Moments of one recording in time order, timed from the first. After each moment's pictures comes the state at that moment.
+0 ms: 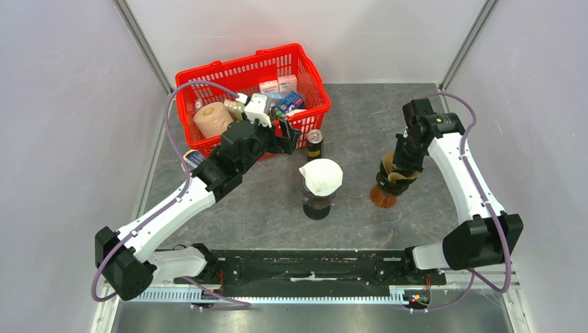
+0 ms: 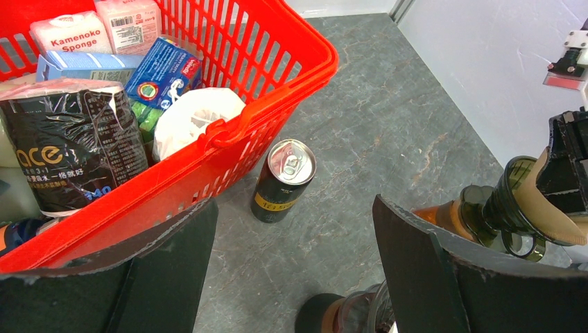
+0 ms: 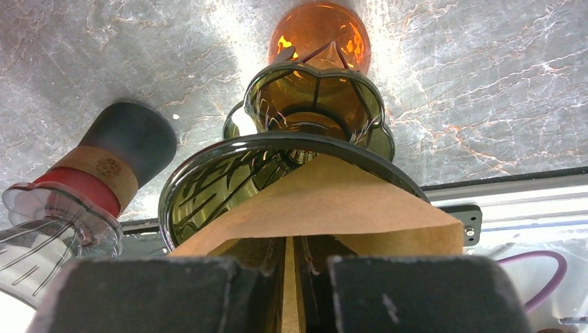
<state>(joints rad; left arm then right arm) -0.70 1.17 1.04 -0.05 -0.17 -0.32 0.12 1.39 1.40 -1.31 -0.03 0.43</state>
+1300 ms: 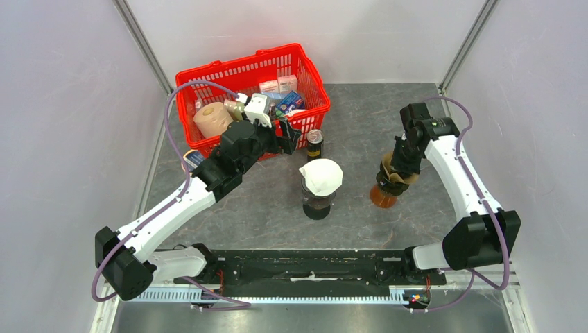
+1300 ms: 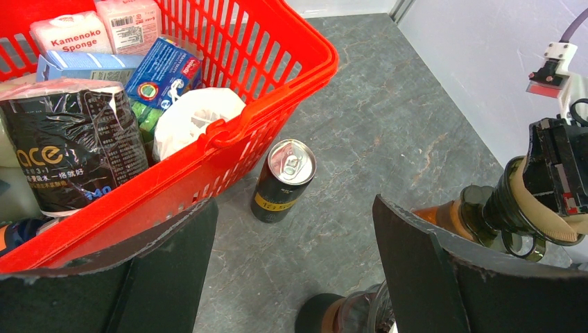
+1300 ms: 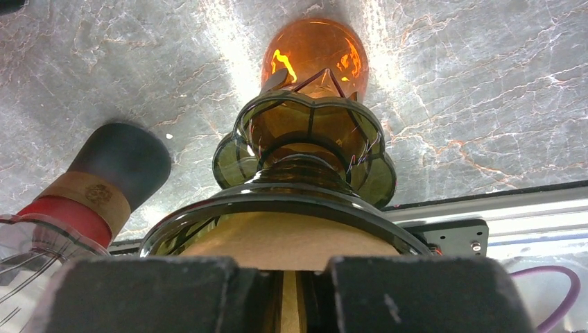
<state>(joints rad) -0.70 1.17 1.04 -0.05 -0.17 -0.32 0.12 1.40 1.32 -1.22 0.00 0.44</state>
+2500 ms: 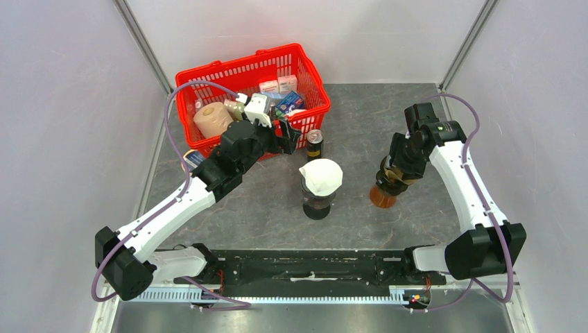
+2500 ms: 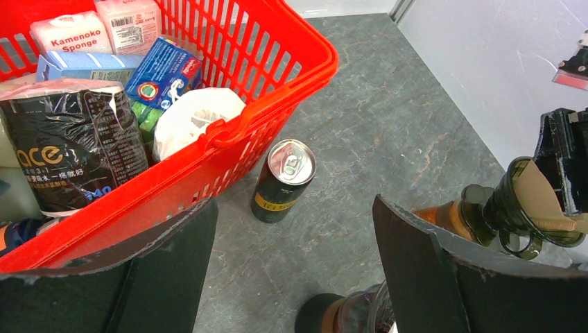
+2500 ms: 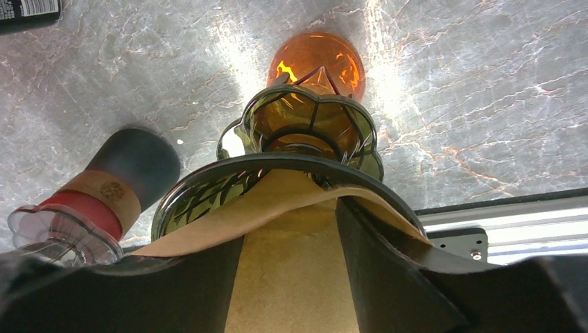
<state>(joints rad) -0.70 1.17 1.04 -0.05 -0.17 -0.32 0.12 1.33 1.31 -1.20 0.00 0.44</state>
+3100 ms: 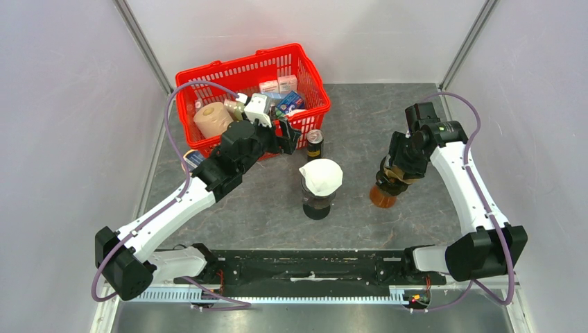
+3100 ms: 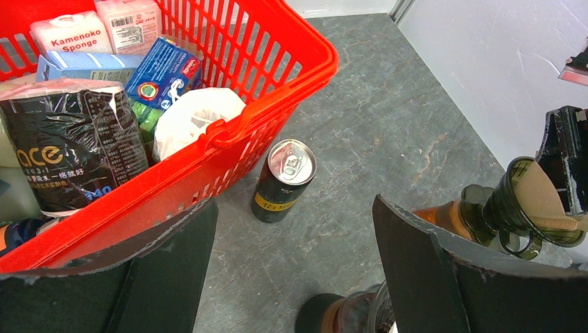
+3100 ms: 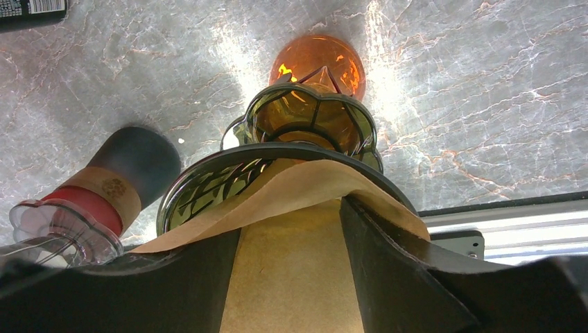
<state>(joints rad) -0.70 1.17 1.04 -0.05 -0.17 -0.32 0.12 1.32 1.33 -1.21 0.00 0.43</state>
